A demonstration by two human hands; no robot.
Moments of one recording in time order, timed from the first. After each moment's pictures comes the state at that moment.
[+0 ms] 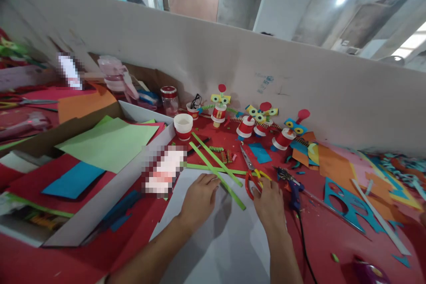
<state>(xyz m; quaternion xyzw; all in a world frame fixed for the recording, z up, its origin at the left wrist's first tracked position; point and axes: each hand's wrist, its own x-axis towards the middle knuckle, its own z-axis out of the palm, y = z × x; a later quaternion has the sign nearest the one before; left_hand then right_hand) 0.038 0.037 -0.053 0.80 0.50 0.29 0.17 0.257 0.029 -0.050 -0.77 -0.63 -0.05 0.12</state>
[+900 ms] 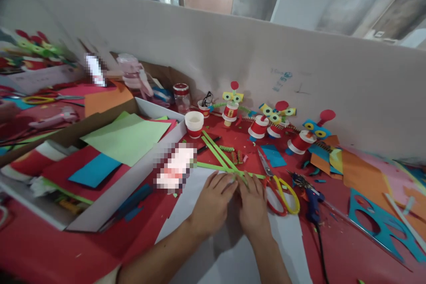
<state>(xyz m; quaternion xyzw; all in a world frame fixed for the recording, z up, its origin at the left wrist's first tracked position) 0.045 0.029 -0.053 0.85 0.45 0.28 0.06 0.199 0.030 -0.063 -0.63 -0.76 -0.05 0.13</state>
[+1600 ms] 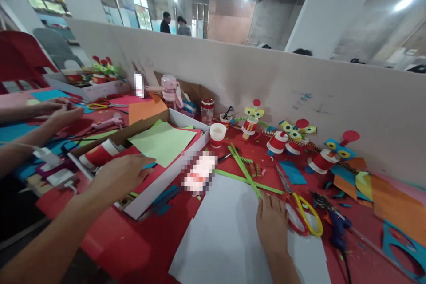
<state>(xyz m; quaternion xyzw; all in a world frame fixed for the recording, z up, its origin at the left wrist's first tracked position) -0.185 0.010 0.058 0.66 0.75 -0.02 0.03 0.191 0.028 -0.076 -0.64 -0.72 -0.20 0.18</state>
